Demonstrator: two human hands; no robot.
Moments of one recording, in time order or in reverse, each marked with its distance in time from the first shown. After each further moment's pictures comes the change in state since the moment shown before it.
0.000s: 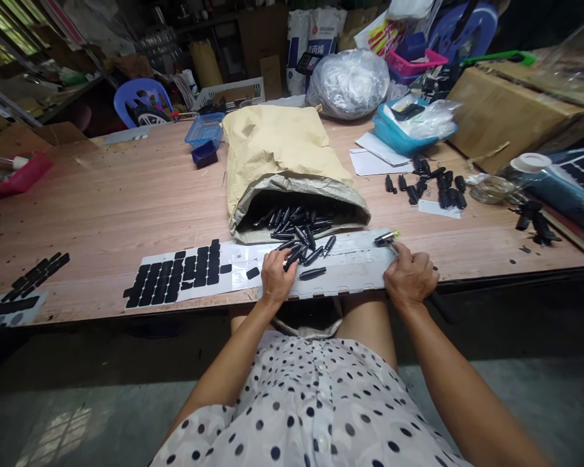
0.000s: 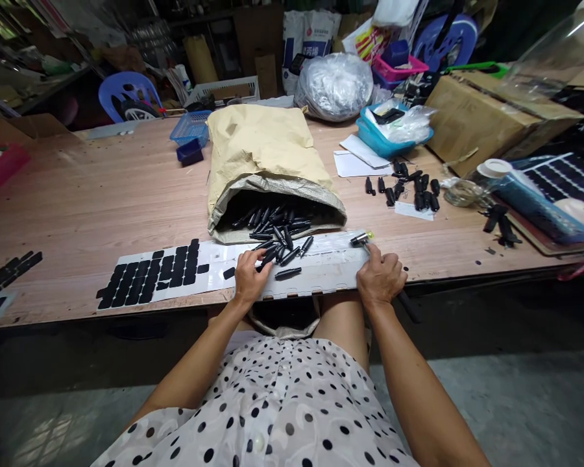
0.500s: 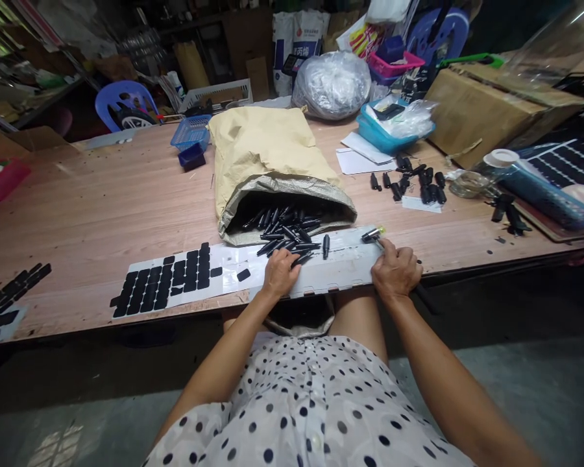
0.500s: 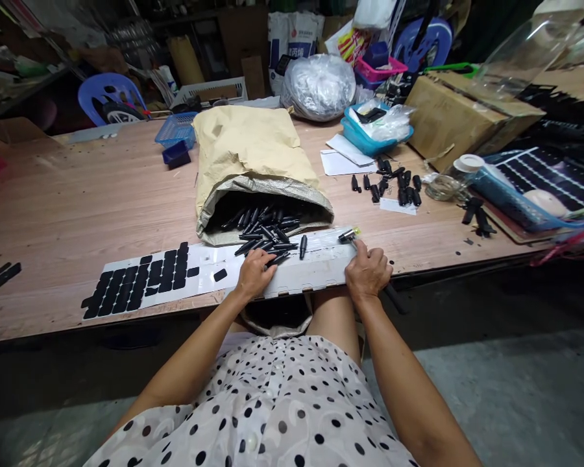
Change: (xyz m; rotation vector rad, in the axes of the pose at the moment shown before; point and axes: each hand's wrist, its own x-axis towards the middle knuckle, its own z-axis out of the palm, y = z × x) left_hand 0.017 0.005 0.015 0.056 -0.351 0.109; right_hand 0.000 -0.003 -0.002 0.075 -0.044 0.017
